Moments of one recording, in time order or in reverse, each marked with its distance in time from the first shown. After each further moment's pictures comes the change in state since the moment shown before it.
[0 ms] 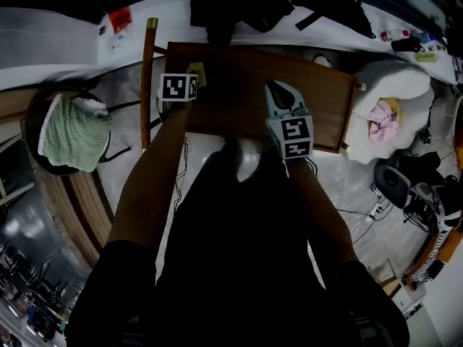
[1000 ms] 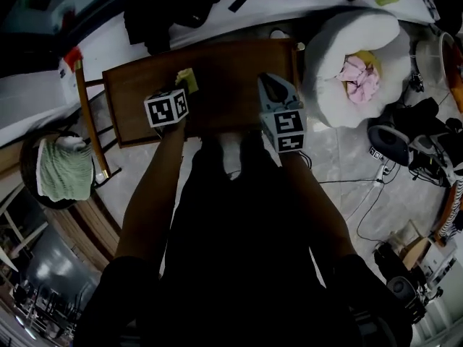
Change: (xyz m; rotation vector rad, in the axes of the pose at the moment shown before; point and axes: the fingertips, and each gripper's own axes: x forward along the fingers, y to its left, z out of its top) left arm 0.018 -0.193 0.010 0.017 -0.095 -0.101; right arm -0.119 -0.141 -0.061 0.137 -0.006 -0.199
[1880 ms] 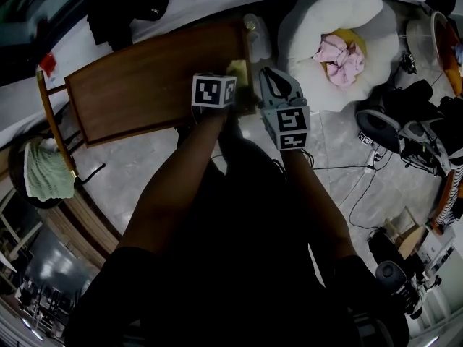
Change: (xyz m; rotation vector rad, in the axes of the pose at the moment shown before) left arm 0.093 -0.286 -0.037 0.127 0.146 -0.266; right arm -0.078 -0.122 -0.060 0.016 0.029 -0.052
